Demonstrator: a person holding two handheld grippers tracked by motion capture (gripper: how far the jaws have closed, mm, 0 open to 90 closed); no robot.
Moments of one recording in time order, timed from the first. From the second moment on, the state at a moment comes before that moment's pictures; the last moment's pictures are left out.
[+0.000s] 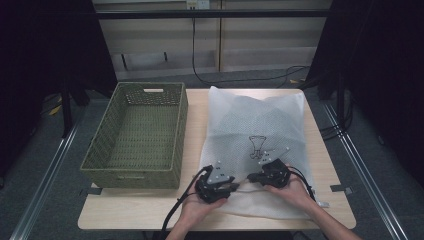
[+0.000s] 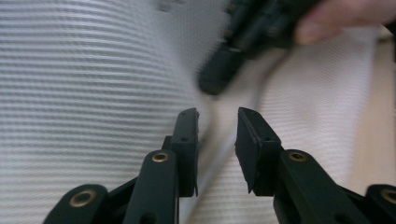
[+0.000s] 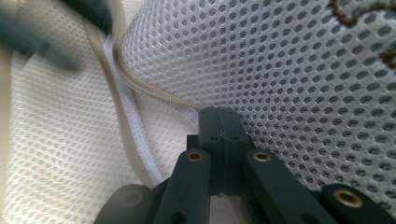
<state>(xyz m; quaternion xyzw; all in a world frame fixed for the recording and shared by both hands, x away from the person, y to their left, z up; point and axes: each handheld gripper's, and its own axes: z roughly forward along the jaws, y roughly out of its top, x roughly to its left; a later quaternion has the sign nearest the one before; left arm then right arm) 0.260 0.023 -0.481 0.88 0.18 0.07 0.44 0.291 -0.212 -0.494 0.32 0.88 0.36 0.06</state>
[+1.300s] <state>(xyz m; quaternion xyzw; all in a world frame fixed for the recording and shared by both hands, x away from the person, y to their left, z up) 0.246 -0.015 -0.503 0.90 0.16 0.06 0.41 0.309 -0.238 -0.484 0.37 0.85 0.38 0.09</state>
